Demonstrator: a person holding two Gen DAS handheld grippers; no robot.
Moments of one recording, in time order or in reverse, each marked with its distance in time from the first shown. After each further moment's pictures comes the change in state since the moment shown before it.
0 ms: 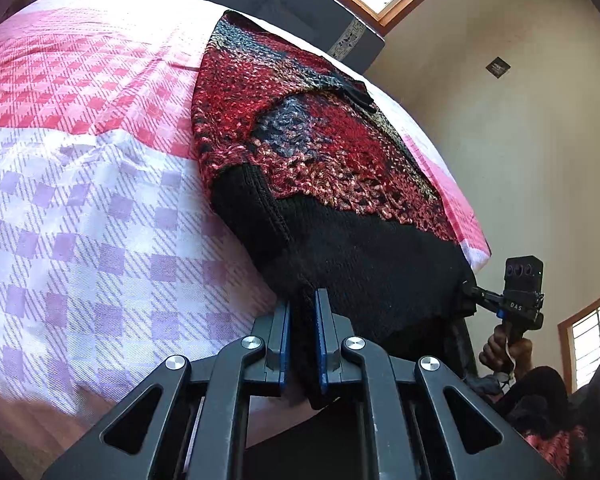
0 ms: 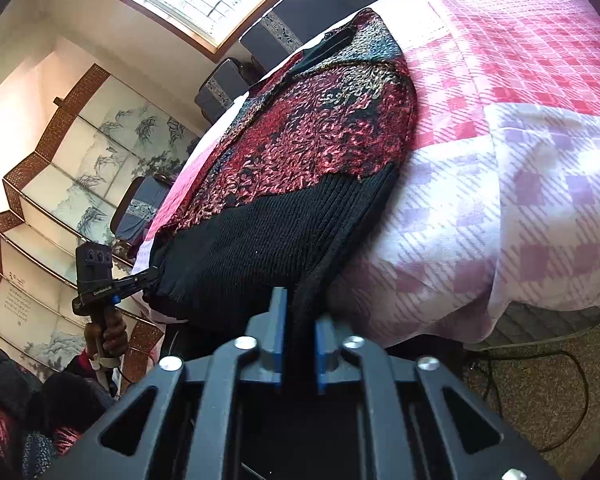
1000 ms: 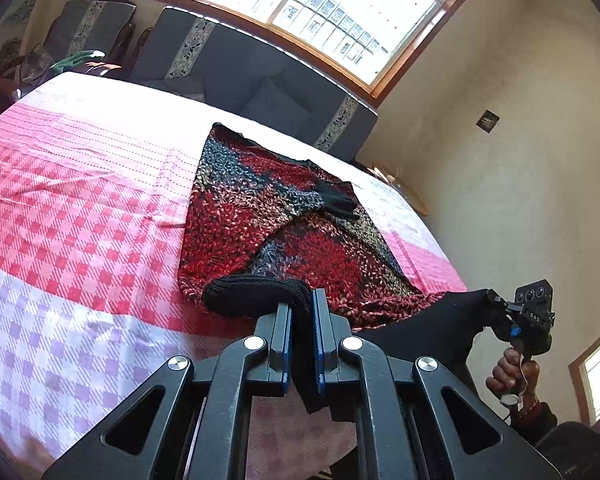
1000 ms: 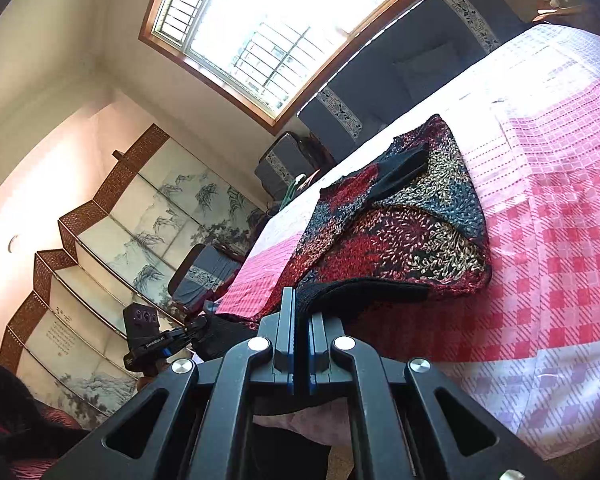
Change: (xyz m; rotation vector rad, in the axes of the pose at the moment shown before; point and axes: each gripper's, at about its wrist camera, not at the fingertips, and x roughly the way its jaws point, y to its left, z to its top) left arm -0.061 -0.039 0.079 0.021 -0.286 0.022; right arm -0.054 0.029 0.099 0.011 -0.288 0.223
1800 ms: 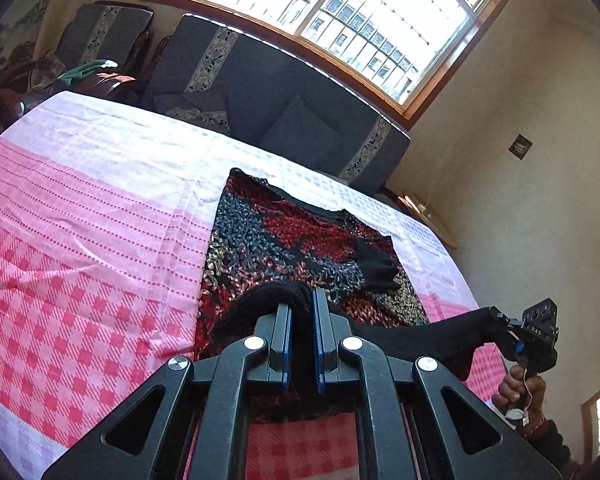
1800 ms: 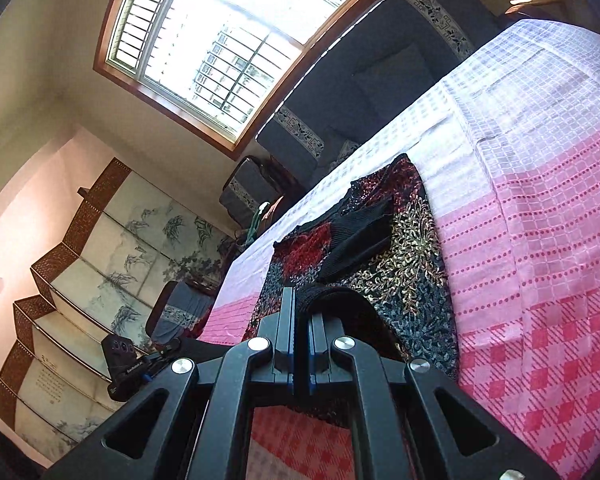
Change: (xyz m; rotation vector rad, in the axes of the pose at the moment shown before) left arm 0.091 0.034 0.110 -0.049 -0.046 0.089; right arm 0.077 -0.069 0.116 0.100 -0.023 -0.096
